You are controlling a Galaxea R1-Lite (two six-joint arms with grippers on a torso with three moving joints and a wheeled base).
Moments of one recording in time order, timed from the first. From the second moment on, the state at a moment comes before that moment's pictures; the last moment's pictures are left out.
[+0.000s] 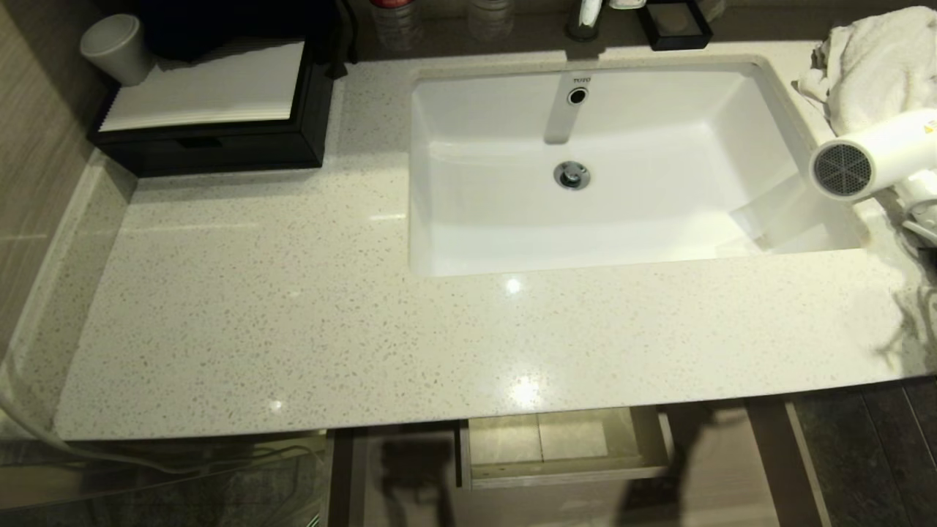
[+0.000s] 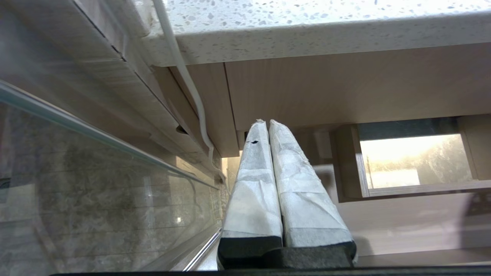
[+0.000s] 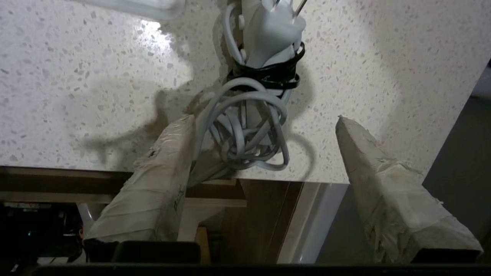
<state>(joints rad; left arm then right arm) 0.00 0.00 0.00 0.00 0.00 0.00 -0.56 1.29 -1.51 0.78 0.30 -0.66</state>
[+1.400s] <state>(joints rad) 0.00 0.00 0.00 0.00 0.00 0.00 -0.57 1.58 -1.64 0.84 0.41 -0.66</state>
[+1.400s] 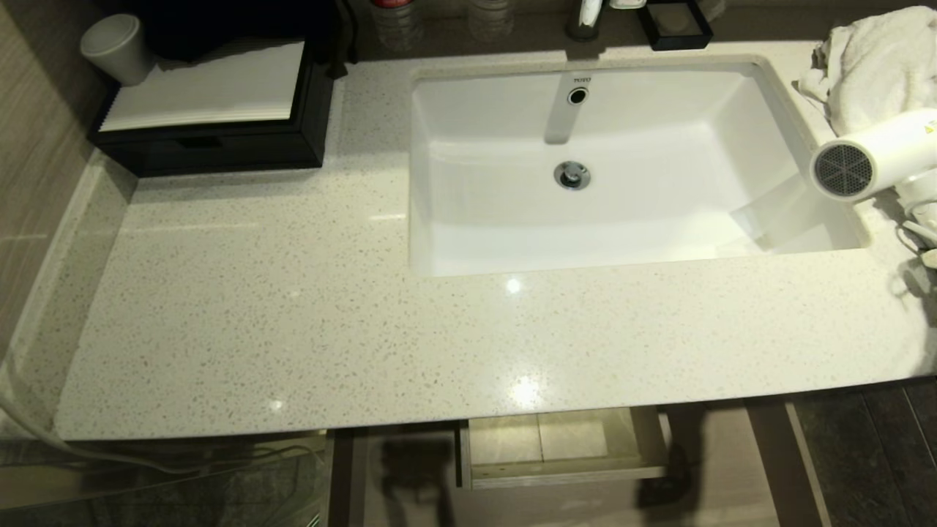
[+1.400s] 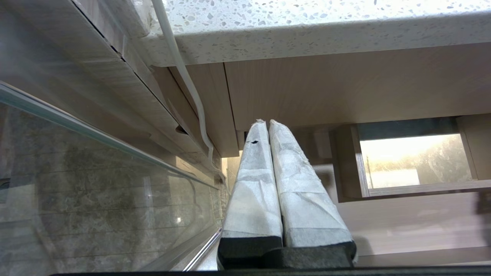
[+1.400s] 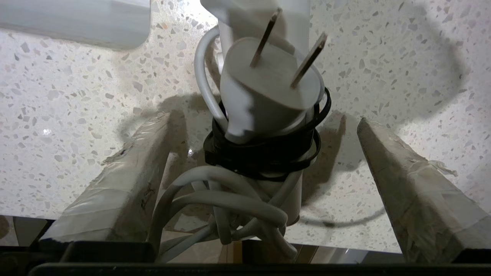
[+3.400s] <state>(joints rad) 0.00 0.00 0.00 0.00 0.00 0.00 -0.47 1.21 -1.48 0.68 0.44 -0.55</state>
